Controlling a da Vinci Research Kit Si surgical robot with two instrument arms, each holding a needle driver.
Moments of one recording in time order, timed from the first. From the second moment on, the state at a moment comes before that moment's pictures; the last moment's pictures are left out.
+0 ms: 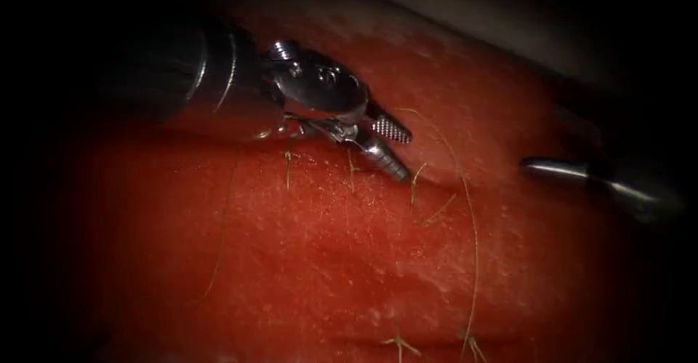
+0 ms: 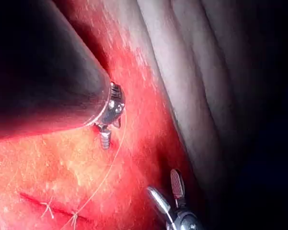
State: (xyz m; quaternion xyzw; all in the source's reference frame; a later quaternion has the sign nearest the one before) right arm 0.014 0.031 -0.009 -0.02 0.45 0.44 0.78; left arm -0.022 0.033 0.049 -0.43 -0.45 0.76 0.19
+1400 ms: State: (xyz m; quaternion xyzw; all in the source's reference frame) right arm 0.014 0.029 -0.006 -0.02 0.44 0.44 0.78; left arm -0.025 0.030 0.048 -0.43 -0.50 0.72 0.22
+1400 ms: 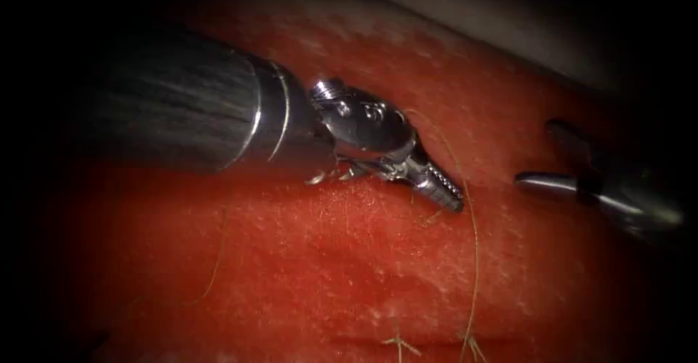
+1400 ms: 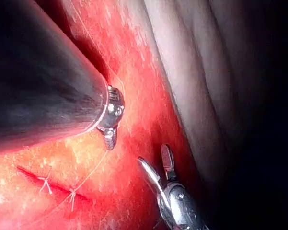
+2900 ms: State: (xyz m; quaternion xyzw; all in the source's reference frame) right arm 0.026 0.028 0.006 0.02 0.42 0.48 0.77; left arm -0.022 0.036 0.047 -0.41 -0.45 0.74 0.28
